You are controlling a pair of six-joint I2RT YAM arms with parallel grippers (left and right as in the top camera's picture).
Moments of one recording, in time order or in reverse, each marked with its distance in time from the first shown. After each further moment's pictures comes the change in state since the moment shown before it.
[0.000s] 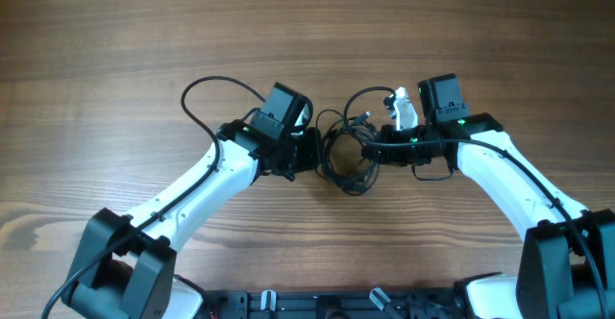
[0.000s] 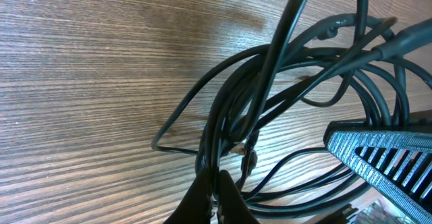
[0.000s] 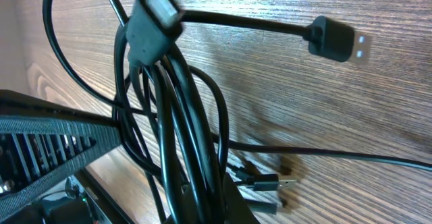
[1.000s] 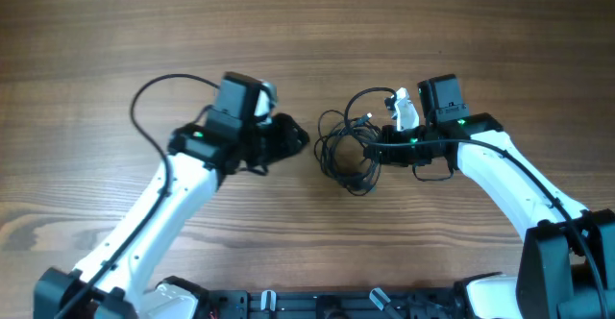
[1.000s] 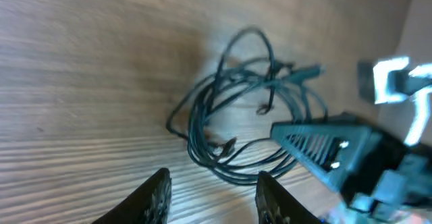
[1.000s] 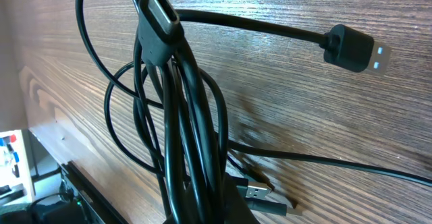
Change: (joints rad) left arm 0.131 -0.193 -0.003 -0.083 0.056 -0.008; right arm 0.000 0.000 0.000 -0.008 0.023 0.004
